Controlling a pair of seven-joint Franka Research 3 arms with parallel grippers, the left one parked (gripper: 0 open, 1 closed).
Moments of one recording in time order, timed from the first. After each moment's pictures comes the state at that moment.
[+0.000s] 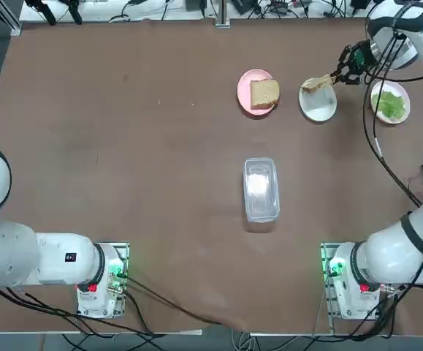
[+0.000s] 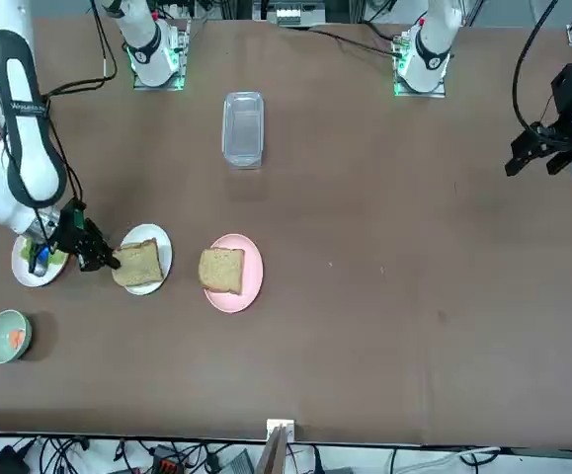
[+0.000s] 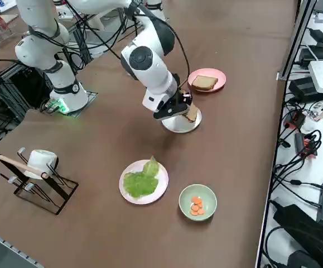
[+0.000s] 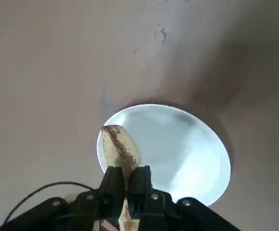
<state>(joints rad) -0.01 0.38 -0.14 -2.00 0.72 2.32 0.46</state>
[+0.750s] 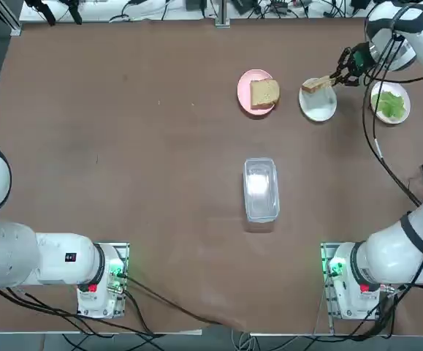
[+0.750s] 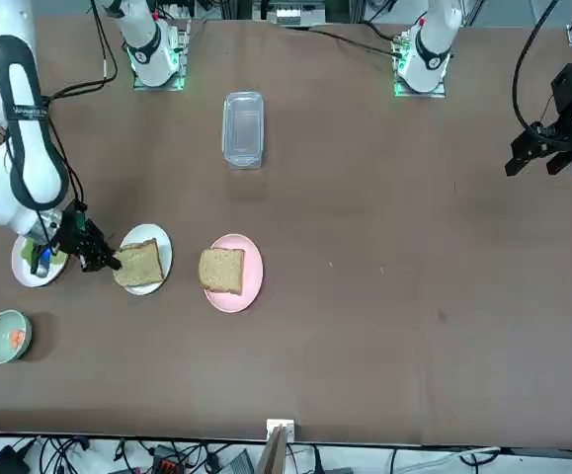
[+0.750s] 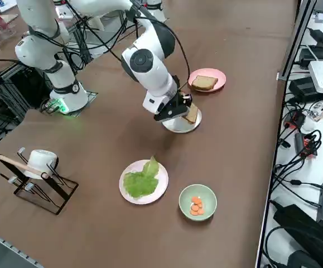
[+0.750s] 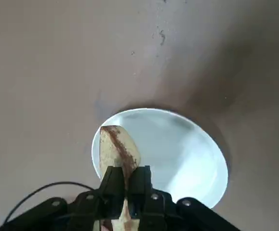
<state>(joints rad) -0.01 0.40 -0.14 -2.00 0.72 2.33 0.42</state>
